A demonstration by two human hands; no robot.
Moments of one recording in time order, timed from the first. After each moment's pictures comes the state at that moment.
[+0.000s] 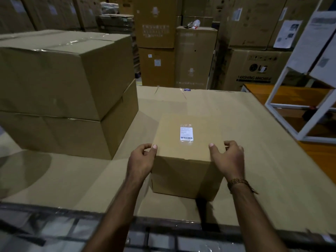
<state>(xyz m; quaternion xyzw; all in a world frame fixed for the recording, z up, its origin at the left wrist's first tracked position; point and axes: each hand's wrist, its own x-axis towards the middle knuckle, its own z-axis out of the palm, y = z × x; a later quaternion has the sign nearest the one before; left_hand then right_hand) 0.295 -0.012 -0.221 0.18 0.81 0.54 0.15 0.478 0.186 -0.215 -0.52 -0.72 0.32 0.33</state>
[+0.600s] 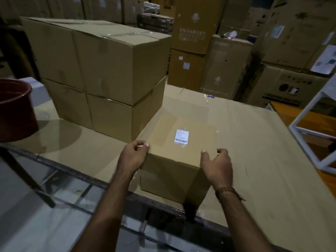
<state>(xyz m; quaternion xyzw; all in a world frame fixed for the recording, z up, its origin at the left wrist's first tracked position) 0.294 -0.111 -0.220 0.08 0.80 0.58 0.13 0.448 0.105 -0.219 -0.47 -0.78 0.33 0.27</state>
